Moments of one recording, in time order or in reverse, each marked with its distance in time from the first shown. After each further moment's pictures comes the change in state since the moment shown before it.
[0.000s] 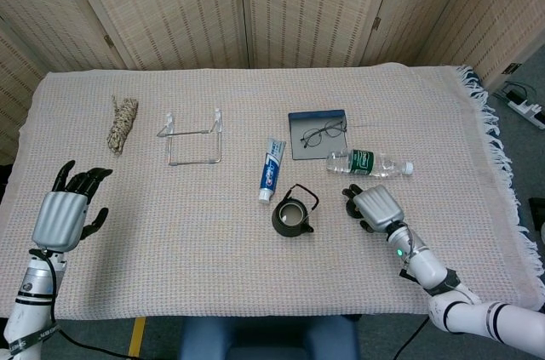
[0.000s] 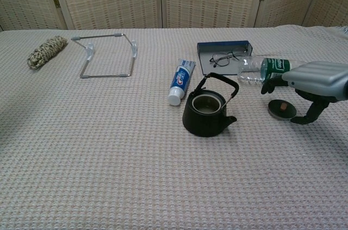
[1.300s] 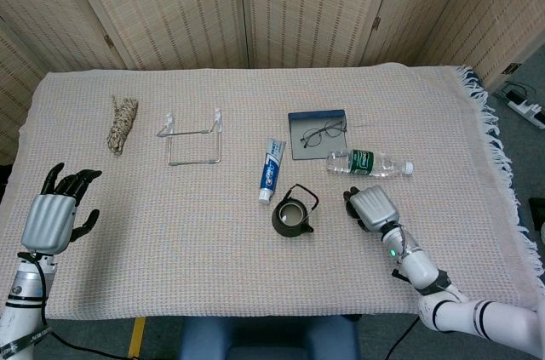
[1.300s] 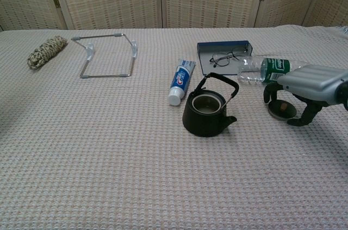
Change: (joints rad) left arm 0.055 0.000 -0.034 0.051 0.031 -0.018 -0.072; right arm 0.043 -0.058 -0.051 0.033 0.082 0.066 -0.075
